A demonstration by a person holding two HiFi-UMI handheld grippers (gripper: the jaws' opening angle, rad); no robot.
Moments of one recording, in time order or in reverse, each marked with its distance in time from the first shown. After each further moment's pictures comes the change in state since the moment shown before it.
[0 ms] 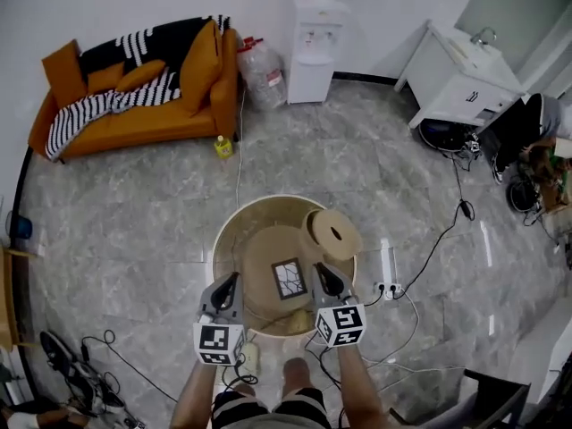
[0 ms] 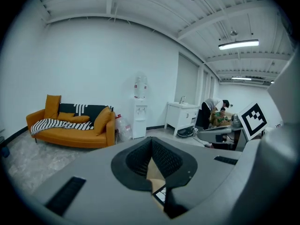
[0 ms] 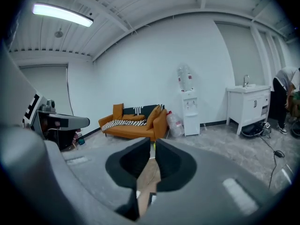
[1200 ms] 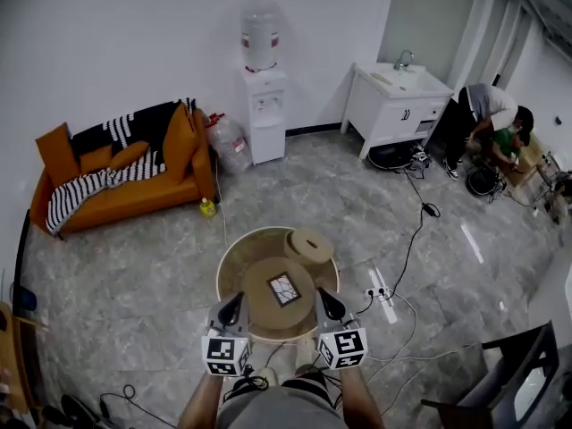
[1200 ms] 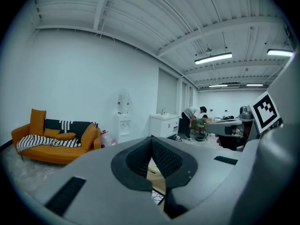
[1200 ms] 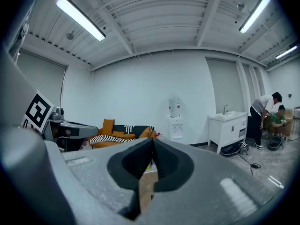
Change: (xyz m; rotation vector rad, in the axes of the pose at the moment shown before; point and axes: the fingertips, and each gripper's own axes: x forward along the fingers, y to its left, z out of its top) left arm -0.217 -0.070 0.073 0.106 -0.152 -0.198; right arm -0.263 0.139 0.081 -0.072 -0.253 -0.214
